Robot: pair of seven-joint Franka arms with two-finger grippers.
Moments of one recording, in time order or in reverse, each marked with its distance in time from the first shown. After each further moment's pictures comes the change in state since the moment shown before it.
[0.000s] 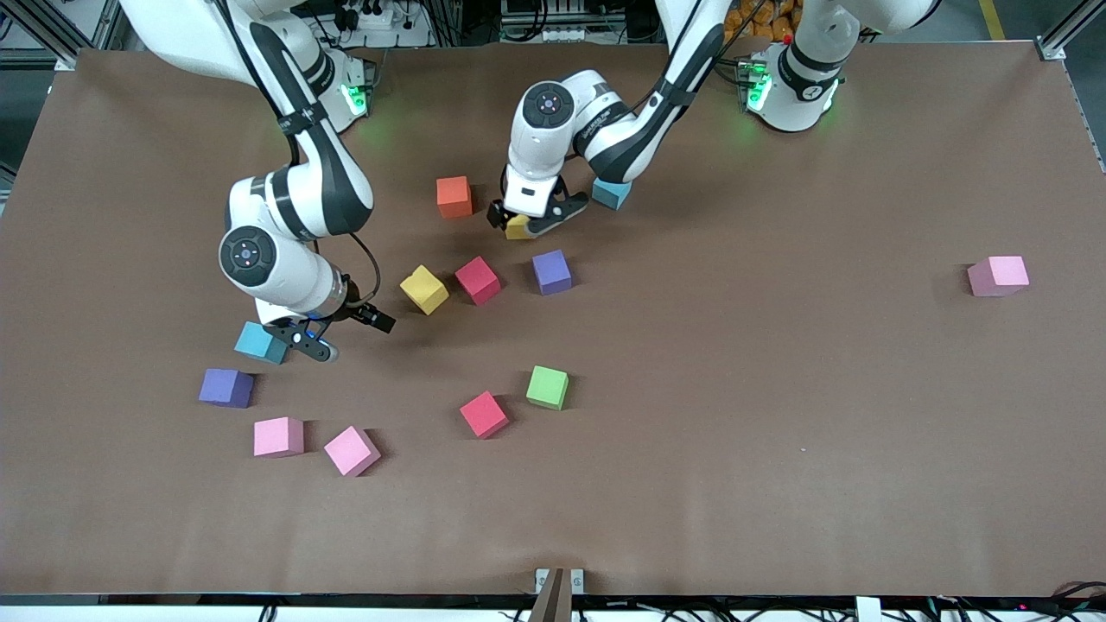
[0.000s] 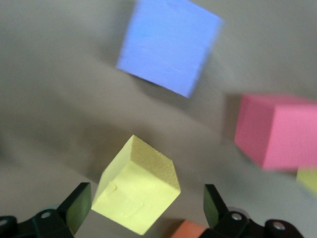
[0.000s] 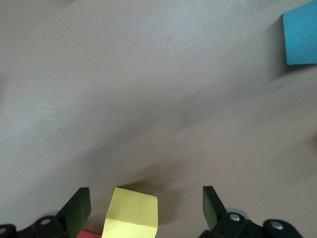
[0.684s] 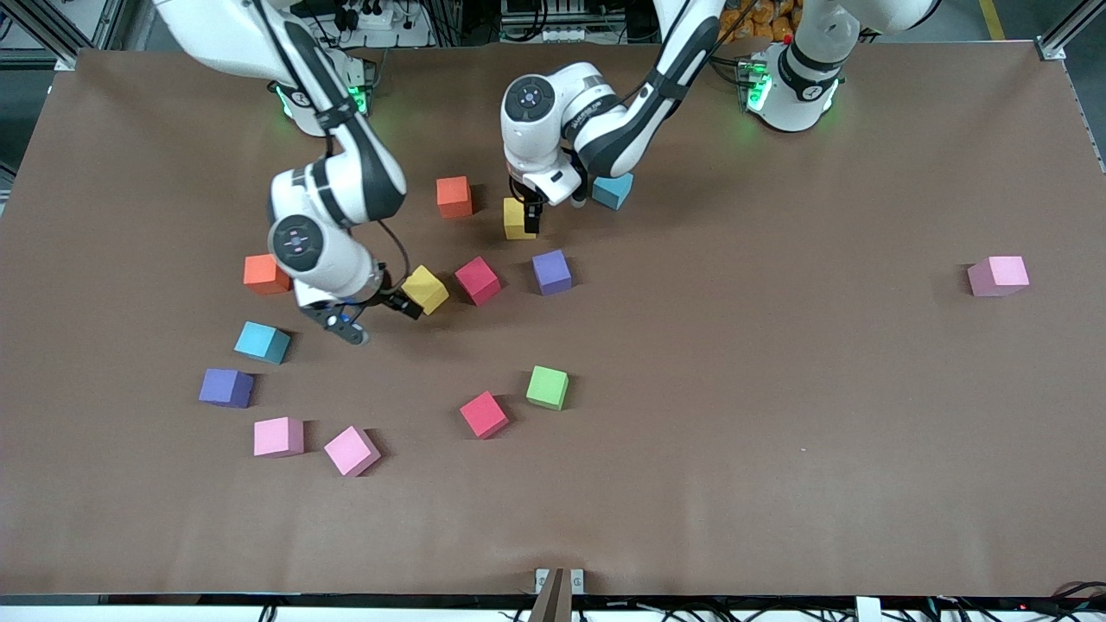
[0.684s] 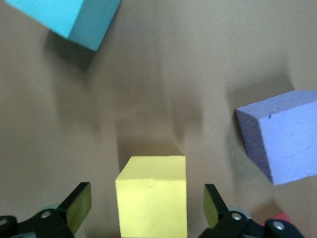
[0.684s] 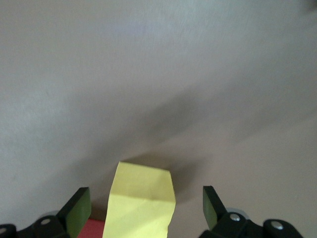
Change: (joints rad) left arm -0.027 -0.004 -0.011 0.029 0.106 -0.155 -0.891; right arm 0.114 0.011 0.006 -0.093 0.005 0.082 0.150
